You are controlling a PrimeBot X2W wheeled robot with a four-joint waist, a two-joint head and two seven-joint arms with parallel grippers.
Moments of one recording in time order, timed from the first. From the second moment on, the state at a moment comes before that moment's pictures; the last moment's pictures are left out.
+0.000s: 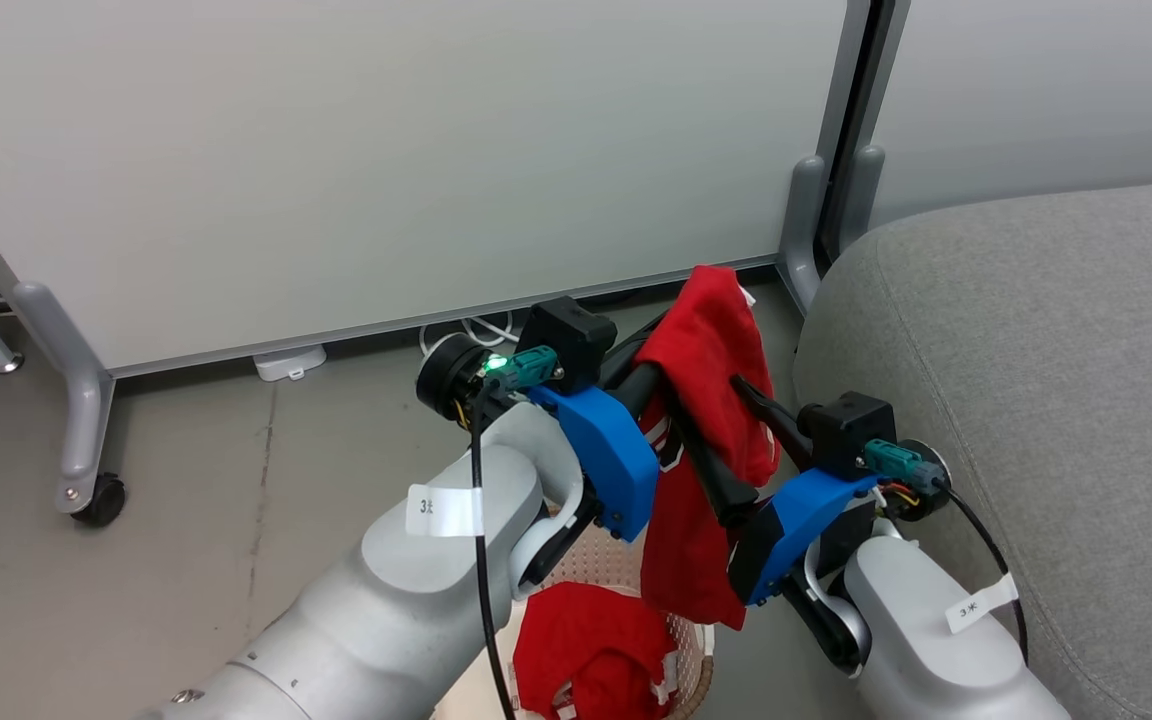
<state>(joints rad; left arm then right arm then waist) -0.84 0.05 -1.08 0.76 -0.84 -0.07 -0.18 -0.53 -0.05 0.44 0.72 0.33 0.13 -0.22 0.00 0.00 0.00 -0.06</state>
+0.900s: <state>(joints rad) -0.87 0.05 -1.16 0.81 -0.92 -0.06 -0.23 -0.59 -0.05 0.52 0.82 0.45 0.13 -0.26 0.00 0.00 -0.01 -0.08</state>
